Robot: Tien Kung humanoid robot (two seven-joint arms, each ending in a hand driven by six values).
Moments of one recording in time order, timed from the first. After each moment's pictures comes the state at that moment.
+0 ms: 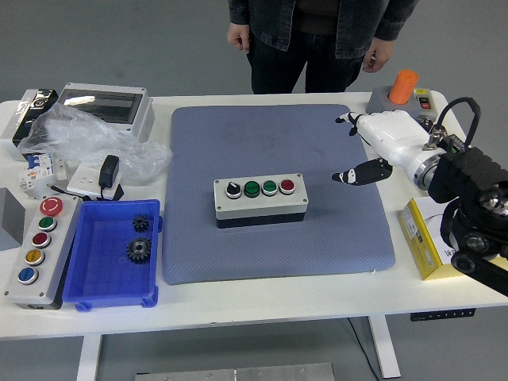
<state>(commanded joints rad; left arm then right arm) 0.01 0.23 -0.13 -0.20 0.22 0.06 0.00 0.66 -0.75 0.60 1.78 -1.87 0.03 -0.57</state>
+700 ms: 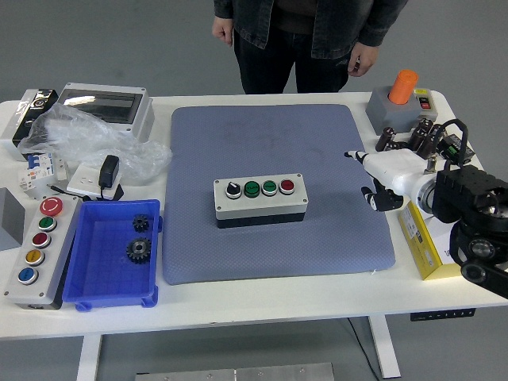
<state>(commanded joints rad) 0.01 0.23 -0.13 -0.20 0.22 0.06 0.00 0.70 -0.79 0.49 1.78 -1.71 0.15 -0.62</state>
